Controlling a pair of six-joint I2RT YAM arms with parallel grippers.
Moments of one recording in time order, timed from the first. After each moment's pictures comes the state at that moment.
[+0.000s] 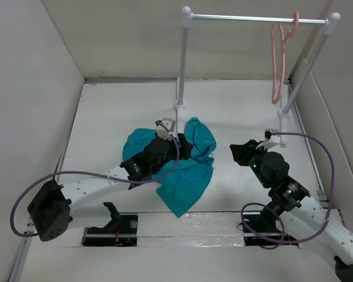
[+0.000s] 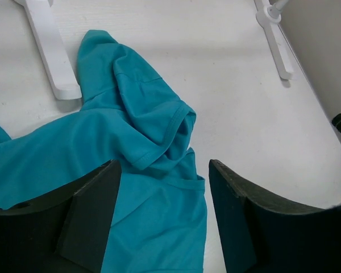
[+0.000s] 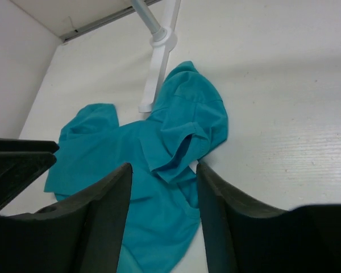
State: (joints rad) left arm -0.94 1.14 0.67 0.16 -0.33 -0.57; right arm 0.66 0.53 0.47 -0.12 0.35 0.59
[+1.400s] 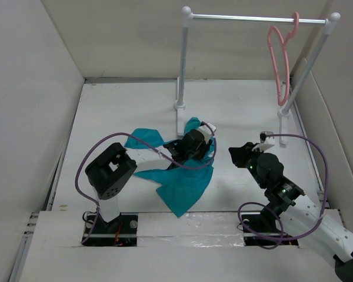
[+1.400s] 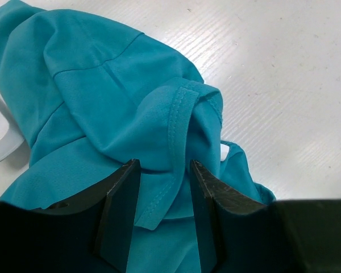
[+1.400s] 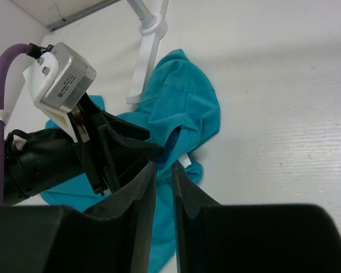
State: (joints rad) left arm -0.95 1.78 1.01 0.15 -0.19 -0.15; right arm 0.65 0.55 0.40 -0.05 0.34 0.60
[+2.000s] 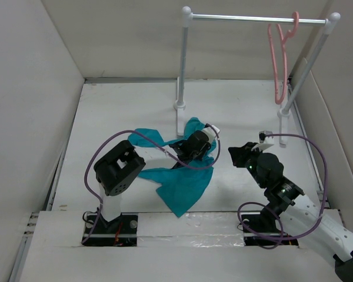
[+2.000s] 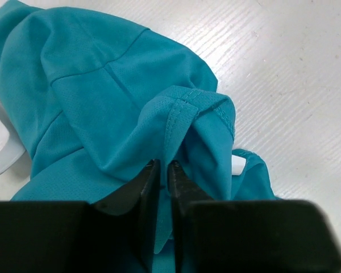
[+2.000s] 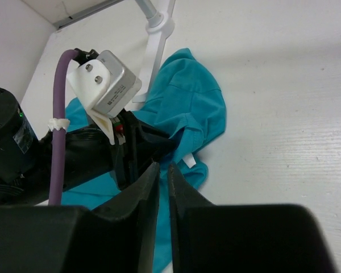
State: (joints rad) left arm -0.96 1.87 1.07 0.13 -0.23 -0.10; right arm 0.65 0.55 0.39 -0.04 0.32 0.59
